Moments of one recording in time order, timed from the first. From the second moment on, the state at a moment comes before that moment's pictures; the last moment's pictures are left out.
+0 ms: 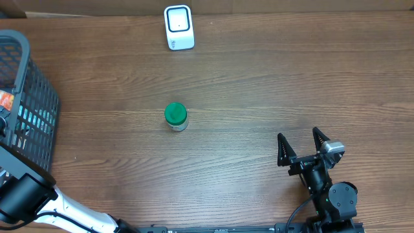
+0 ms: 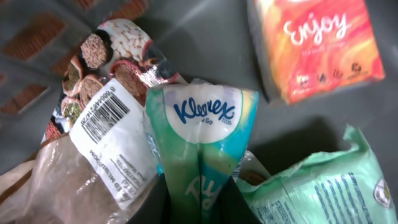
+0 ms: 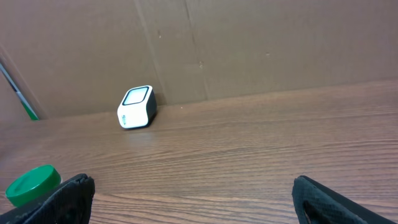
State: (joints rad) left arm 0.84 2.05 1.53 -0.57 -0.09 -0.05; right arm 0.17 0.01 0.02 -0.03 -0.06 0.22
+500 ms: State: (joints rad) left arm 0.83 1.86 1.78 -0.80 -0.05 -0.17; right arm 0.17 0.01 0.02 -0.03 -0.06 0.22
